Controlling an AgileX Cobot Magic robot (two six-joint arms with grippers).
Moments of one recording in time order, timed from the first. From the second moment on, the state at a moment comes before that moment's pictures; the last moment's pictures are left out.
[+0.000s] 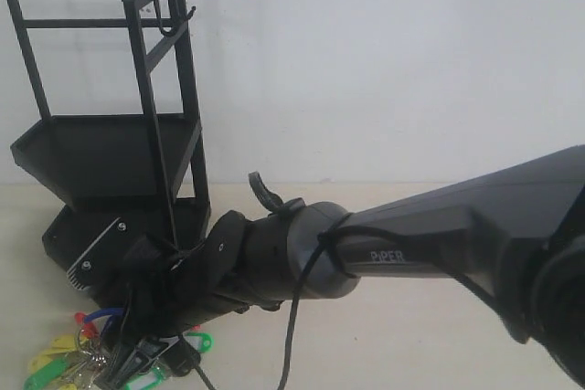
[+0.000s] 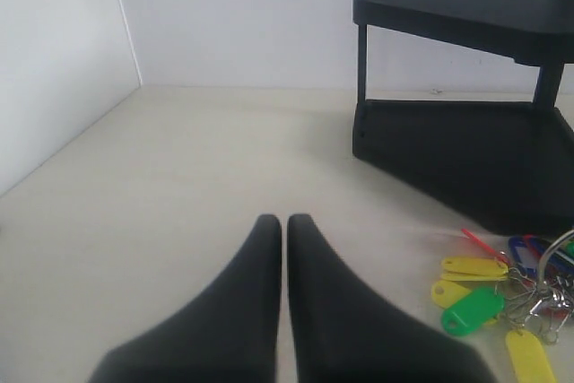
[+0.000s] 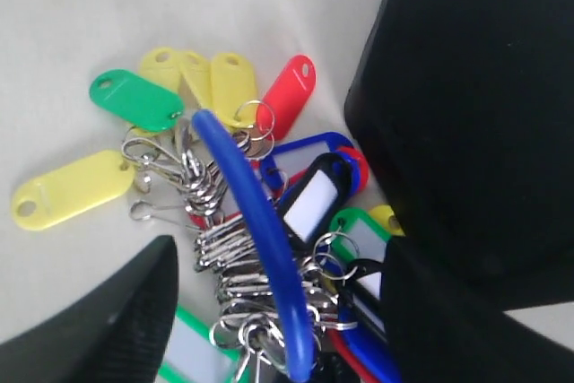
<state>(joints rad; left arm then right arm) -0.02 0.00 0.00 0.46 0.28 -0.41 0.90 2.22 -1.53 0.82 0.20 -1.15</state>
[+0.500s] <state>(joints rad) -0.02 0.00 0.00 0.46 0.28 -0.41 0.91 2.23 -1.54 0.82 0.20 -1.17</state>
